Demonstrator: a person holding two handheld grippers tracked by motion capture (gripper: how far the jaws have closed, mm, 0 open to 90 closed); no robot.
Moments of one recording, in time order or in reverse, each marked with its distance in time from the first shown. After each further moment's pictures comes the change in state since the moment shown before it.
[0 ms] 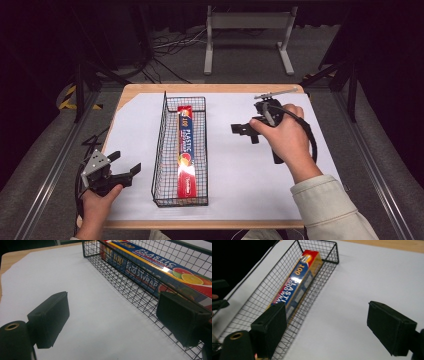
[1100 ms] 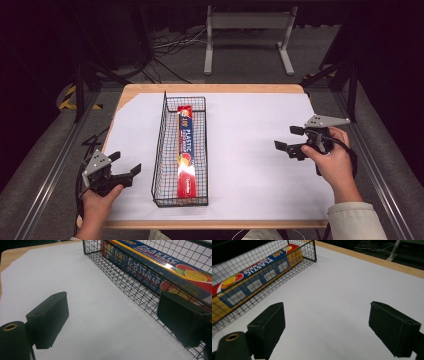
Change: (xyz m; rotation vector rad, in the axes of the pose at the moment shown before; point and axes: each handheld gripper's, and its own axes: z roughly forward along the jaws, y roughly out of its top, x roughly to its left) left arm 0.001 -0.001 0.001 0.019 0.008 0.006; right arm -0.115 -0.093 -0.028 -0.201 0.037 -0.240
